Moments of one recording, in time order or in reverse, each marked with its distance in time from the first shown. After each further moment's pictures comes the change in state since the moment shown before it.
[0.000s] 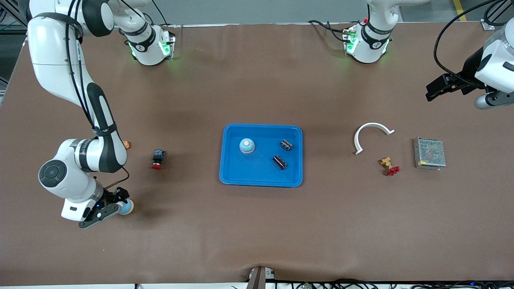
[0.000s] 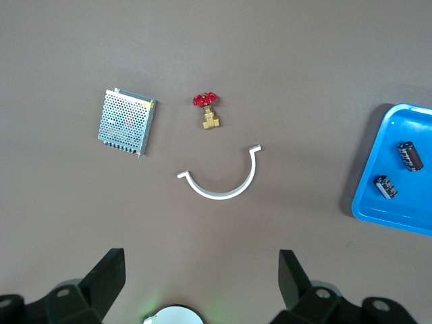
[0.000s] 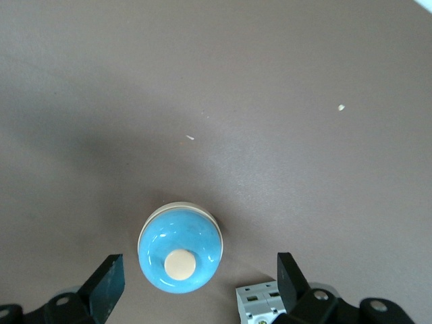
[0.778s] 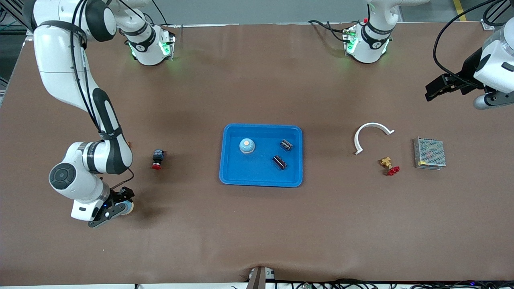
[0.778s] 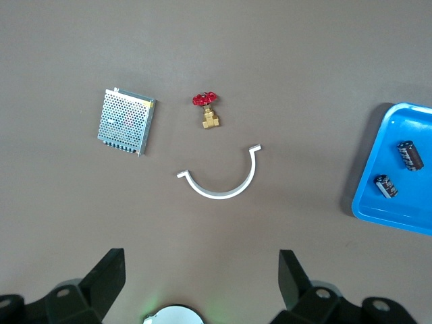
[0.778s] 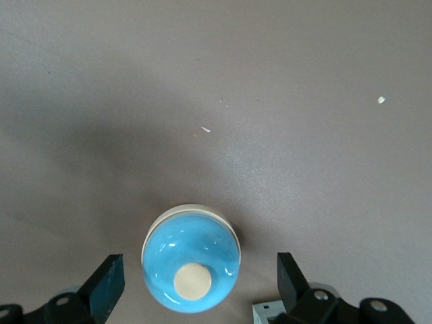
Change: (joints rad) left arm 0.000 0.000 0.001 -0.002 0.000 0.000 0.000; right arm 0.000 0.041 0.007 0.000 0.000 0.027 -0.013
